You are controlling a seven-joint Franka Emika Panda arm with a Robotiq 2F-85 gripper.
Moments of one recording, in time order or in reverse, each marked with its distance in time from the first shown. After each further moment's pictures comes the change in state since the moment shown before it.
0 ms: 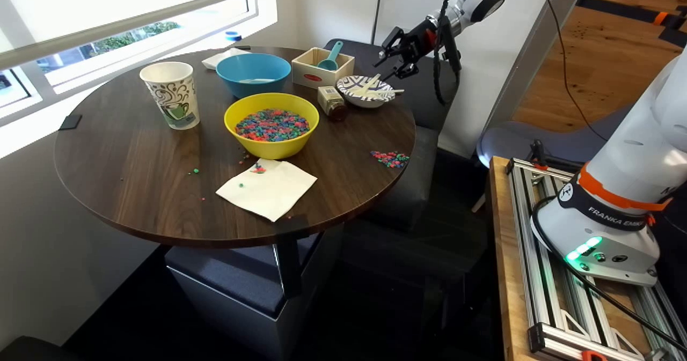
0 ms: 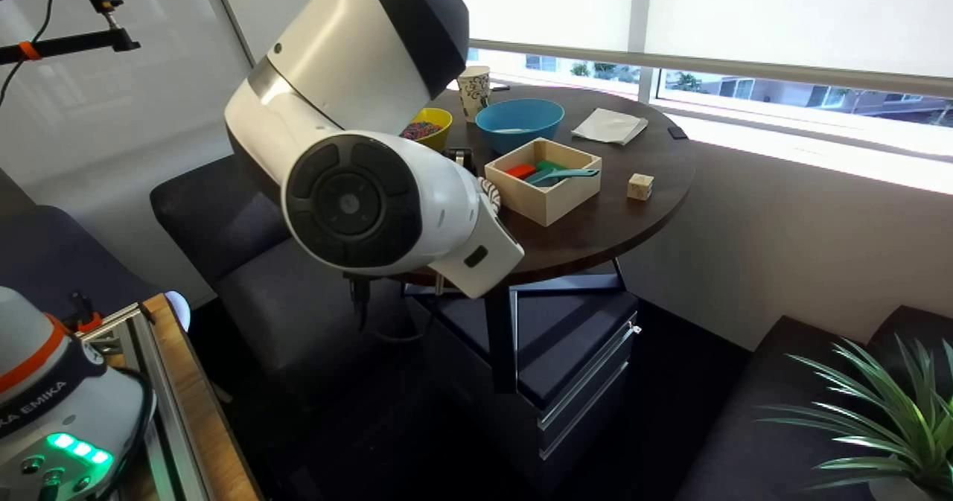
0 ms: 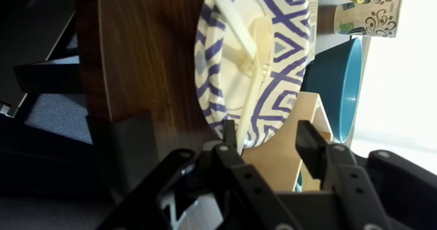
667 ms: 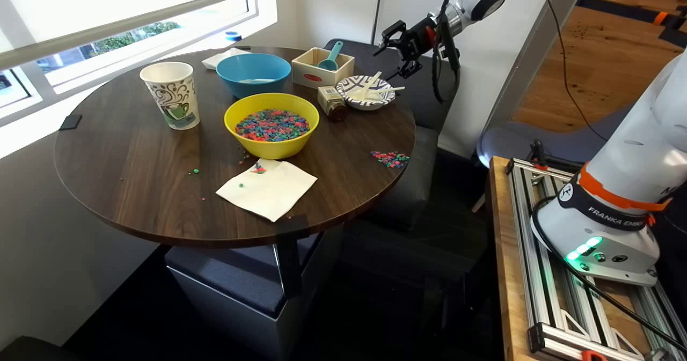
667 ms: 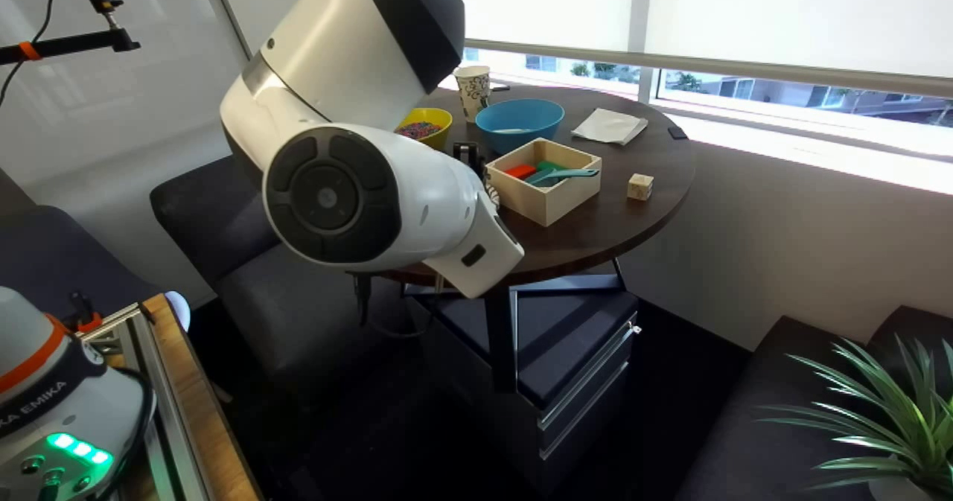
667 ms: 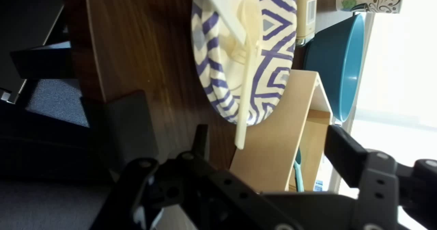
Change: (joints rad) arm 0.003 -0.016 0.001 -0.008 0.046 0.051 0.006
